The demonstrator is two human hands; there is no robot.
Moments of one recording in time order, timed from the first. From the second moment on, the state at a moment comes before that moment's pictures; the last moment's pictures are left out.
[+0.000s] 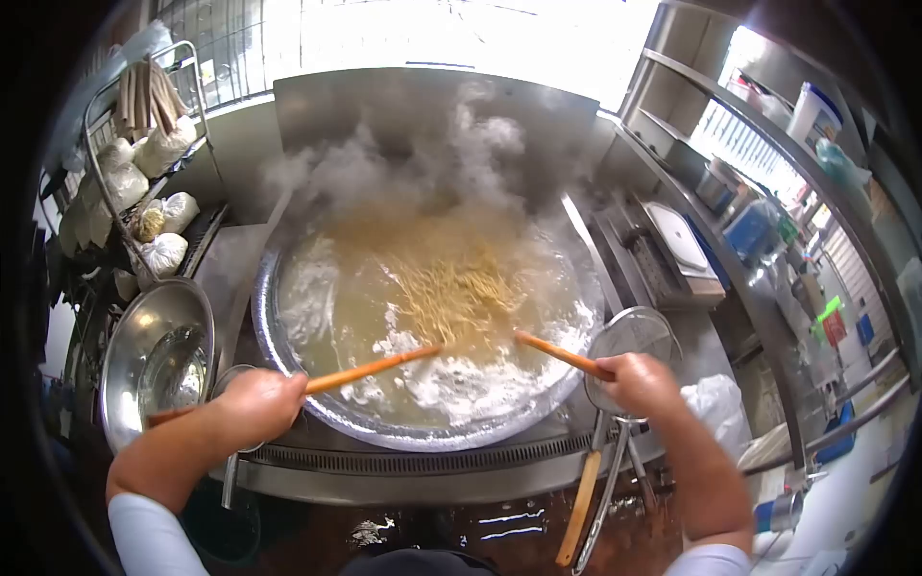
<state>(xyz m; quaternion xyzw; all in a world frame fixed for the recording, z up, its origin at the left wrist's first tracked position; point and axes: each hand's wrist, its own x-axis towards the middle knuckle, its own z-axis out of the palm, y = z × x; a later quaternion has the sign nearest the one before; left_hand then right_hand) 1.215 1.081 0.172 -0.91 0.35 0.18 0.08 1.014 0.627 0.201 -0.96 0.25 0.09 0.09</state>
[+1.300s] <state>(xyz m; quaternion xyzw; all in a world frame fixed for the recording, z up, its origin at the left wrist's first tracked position) 1.193 1.043 0.177 -0.91 0.35 0.16 0.14 1.062 0.658 0.207 -0.95 0.30 0.03 0.08</state>
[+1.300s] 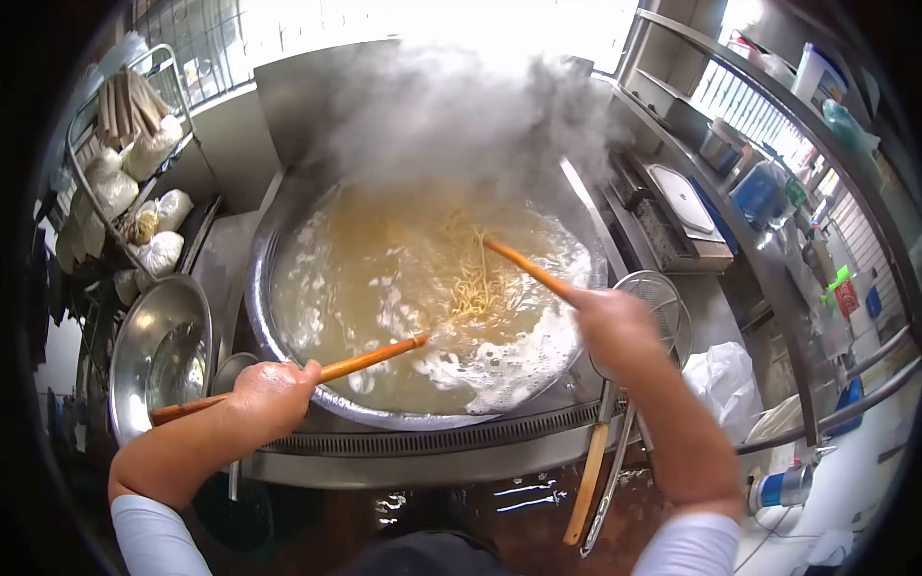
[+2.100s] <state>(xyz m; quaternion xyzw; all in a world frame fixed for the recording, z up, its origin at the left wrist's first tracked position) 1.249 1.223 0.236 -0.90 0.05 0.27 -0.35 1.206 0.670 -0.009 -0.81 0.33 -0.06 0.47</state>
